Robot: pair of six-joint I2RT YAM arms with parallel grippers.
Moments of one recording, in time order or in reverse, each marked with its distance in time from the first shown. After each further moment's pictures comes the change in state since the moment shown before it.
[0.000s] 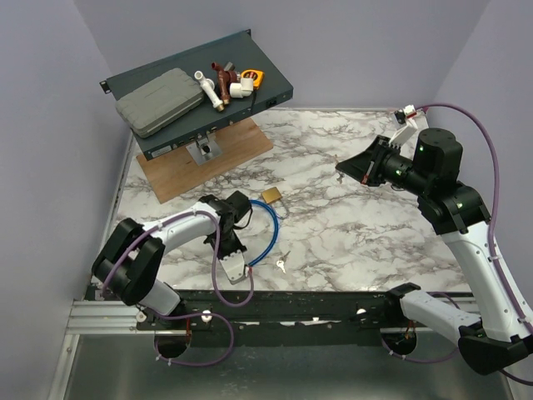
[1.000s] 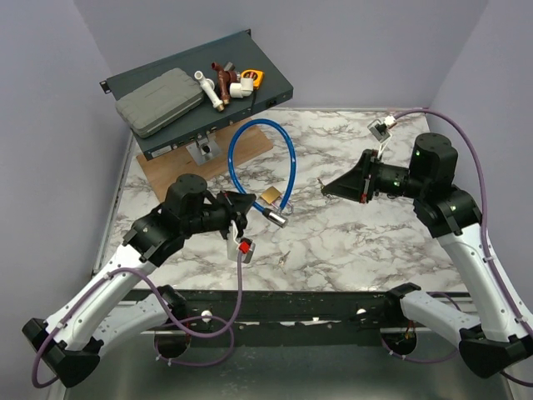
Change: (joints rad) left arm -0.021 -0.651 0.110 0.384 0.299 -0.463; right arm 0.000 -0.020 -0.085 0.100 -0.422 -0.065
